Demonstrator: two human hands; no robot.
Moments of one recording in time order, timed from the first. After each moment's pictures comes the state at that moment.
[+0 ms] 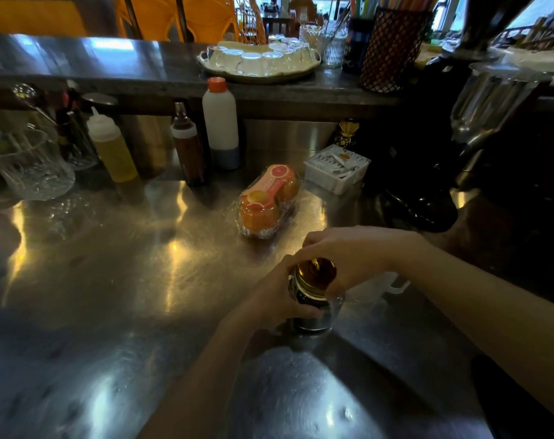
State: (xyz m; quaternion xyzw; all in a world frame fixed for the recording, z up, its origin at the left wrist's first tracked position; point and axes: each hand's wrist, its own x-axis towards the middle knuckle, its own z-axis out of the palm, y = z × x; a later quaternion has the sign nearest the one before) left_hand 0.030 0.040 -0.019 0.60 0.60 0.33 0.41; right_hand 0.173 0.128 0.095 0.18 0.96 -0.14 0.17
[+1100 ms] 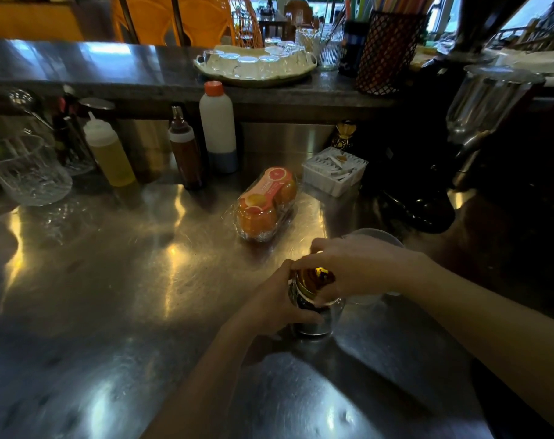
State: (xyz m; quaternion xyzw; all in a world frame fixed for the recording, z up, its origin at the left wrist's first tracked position) left_hand 0.030 0.042 -0.026 0.60 0.61 0.33 0.41; right_hand 0.183 0.118 0.077 0.21 0.97 -0.02 0.08
